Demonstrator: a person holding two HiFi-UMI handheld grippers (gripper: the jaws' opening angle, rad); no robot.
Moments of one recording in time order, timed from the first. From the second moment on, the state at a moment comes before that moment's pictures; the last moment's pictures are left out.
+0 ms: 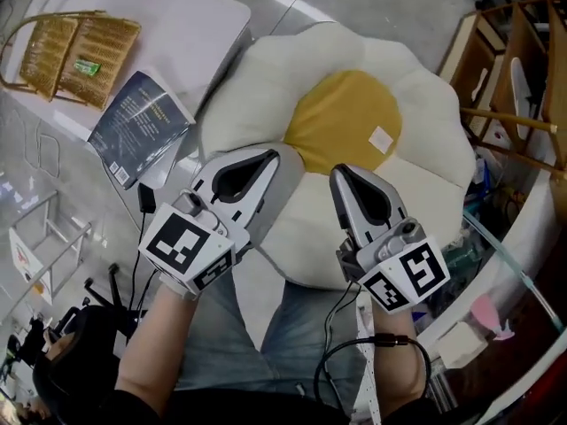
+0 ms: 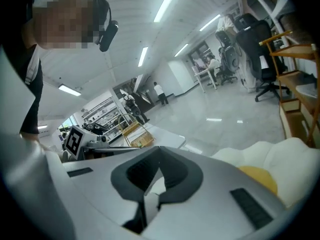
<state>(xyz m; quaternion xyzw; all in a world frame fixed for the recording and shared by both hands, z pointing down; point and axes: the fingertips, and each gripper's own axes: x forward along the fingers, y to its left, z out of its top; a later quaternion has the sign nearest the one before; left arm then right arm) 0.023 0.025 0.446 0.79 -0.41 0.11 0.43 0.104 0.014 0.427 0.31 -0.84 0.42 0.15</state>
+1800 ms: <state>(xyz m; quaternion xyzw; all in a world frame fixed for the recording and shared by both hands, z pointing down) 0.184 -0.049 0.005 0.94 -0.19 0.01 0.28 0.243 -0.037 0.008 0.48 -0.85 0.22 0.02</state>
